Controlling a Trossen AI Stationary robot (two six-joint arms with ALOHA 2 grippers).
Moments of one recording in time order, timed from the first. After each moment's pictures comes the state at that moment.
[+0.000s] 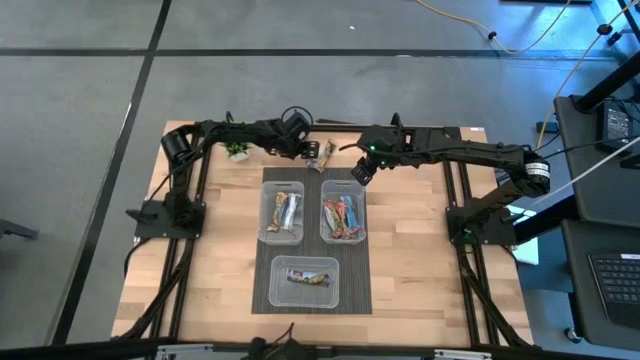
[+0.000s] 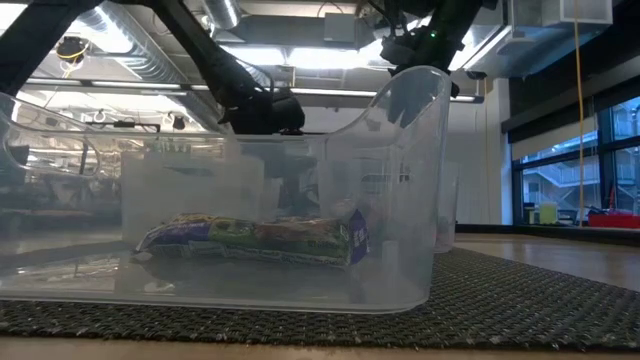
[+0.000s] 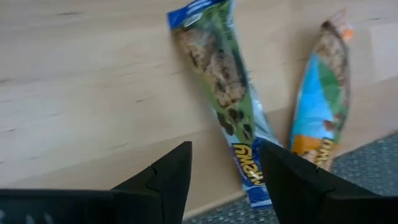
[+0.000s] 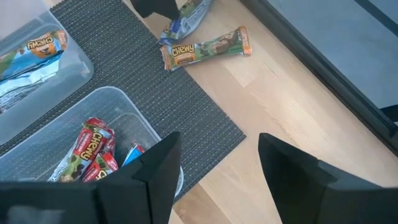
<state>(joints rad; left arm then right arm) 0.61 1.93 1.21 -0.34 -0.01 -0.81 -0.28 1.50 1.30 -0.81 0.26 0.35</state>
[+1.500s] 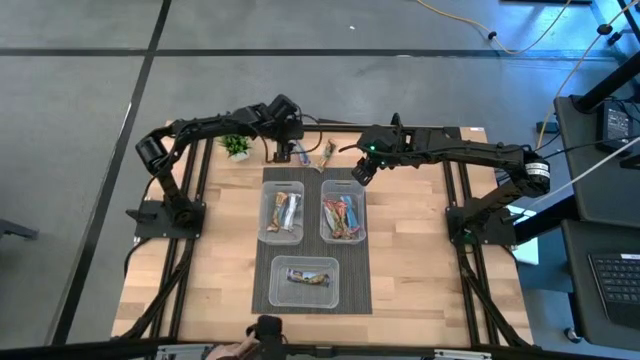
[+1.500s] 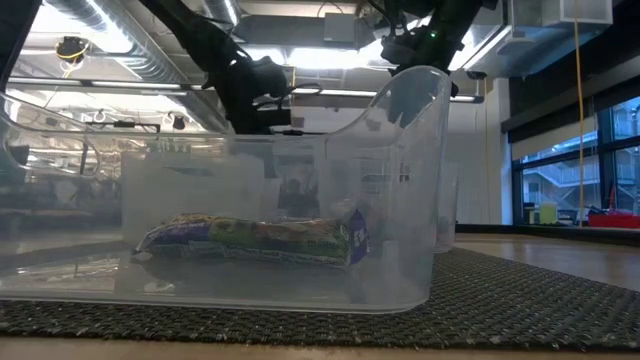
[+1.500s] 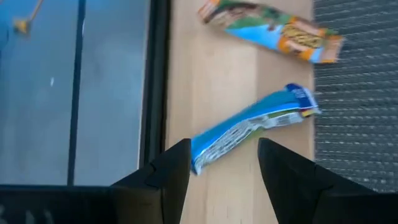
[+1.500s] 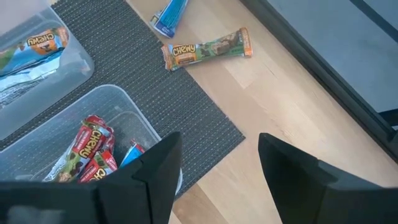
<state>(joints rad) 0.67 1.73 1.22 -0.47 0.00 0.69 -0.28 1.50 1.30 -0.80 0.26 0.33</state>
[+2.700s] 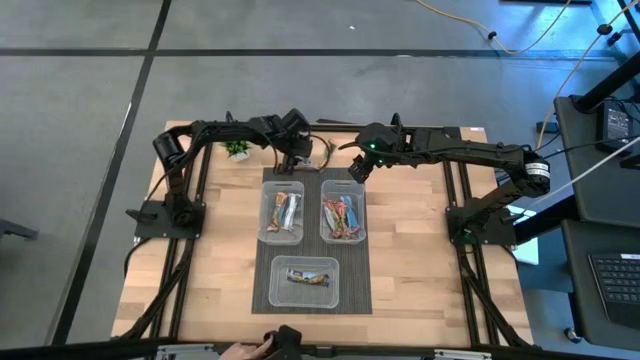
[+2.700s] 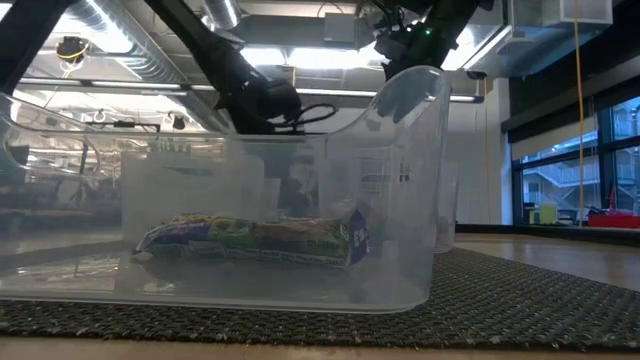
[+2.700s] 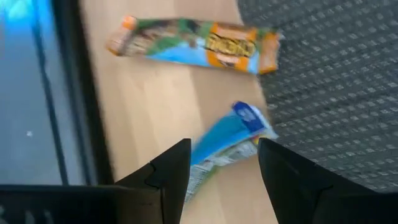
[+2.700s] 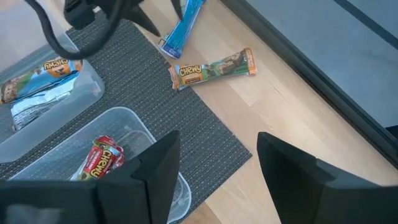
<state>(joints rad) 0.60 1.86 1.22 -0.42 0.07 0.88 -0.28 1.50 1.30 -0.73 0.26 0.34</state>
